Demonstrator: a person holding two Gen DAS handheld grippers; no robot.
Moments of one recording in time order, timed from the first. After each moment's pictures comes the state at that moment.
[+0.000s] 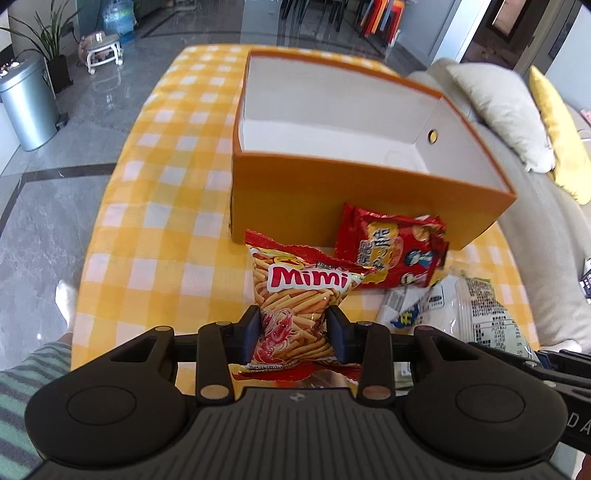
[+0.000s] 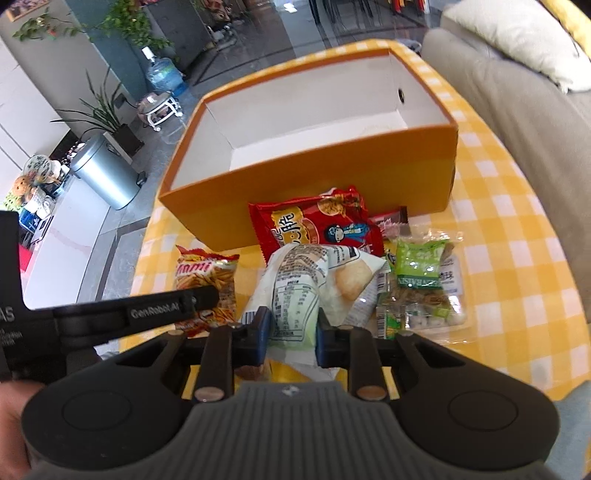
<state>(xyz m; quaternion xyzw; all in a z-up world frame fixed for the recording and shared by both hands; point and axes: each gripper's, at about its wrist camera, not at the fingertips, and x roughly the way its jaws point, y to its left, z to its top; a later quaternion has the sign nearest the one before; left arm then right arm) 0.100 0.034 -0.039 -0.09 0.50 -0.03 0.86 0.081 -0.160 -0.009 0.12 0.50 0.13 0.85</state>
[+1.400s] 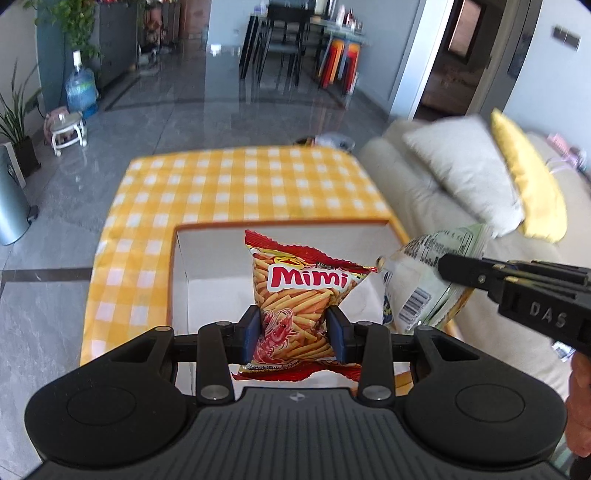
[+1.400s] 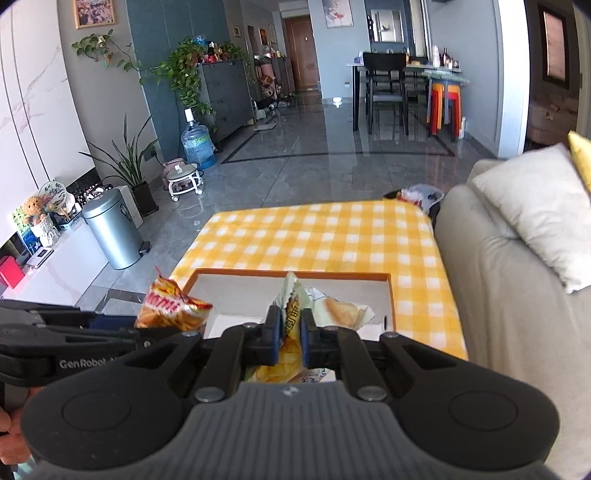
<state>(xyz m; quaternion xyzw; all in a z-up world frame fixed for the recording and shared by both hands) 0.224 -0.008 0.049 -0.05 0.44 -0.08 0.89 0.234 -0.207 0.107 0.04 0.35 0.17 0.92</state>
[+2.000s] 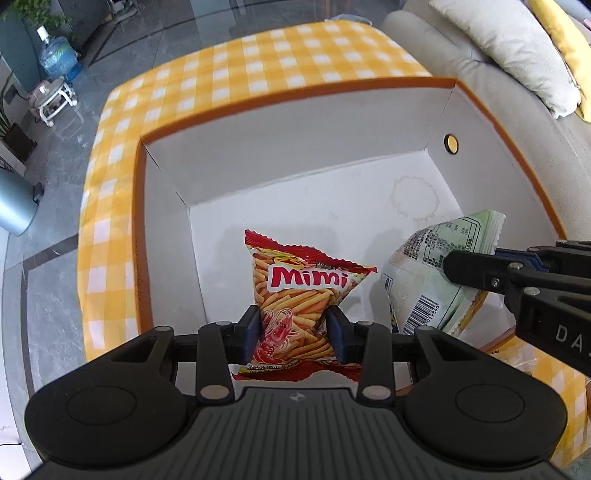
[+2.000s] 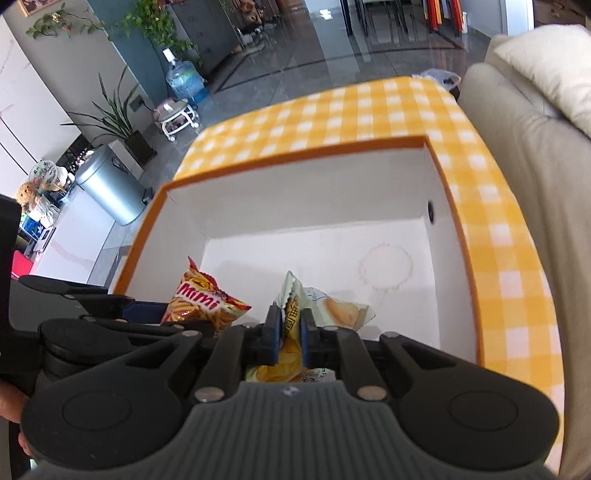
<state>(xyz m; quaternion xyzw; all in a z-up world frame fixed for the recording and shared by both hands) 0.275 -0.021 -0.043 0.06 0.58 -0.06 0.81 0.287 -0.178 -0.014 0.10 0.49 0.18 0.85</state>
